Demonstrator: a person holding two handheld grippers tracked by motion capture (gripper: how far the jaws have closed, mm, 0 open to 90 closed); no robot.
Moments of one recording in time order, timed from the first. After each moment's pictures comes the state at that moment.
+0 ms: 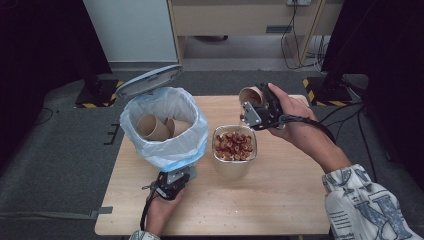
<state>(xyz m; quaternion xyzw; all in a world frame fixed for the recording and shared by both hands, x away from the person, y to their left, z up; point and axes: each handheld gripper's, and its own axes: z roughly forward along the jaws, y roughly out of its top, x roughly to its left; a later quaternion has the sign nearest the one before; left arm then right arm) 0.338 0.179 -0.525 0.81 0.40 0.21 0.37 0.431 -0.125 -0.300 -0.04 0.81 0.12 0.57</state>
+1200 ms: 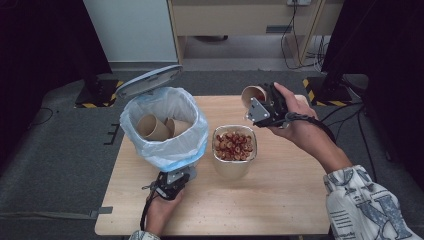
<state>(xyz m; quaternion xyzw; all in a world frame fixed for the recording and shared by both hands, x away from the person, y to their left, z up) 0.338 0.179 -0.525 0.81 0.40 0.21 0.37 0.435 -0.135 -0.301 0.00 0.82 0.17 0.54</state>
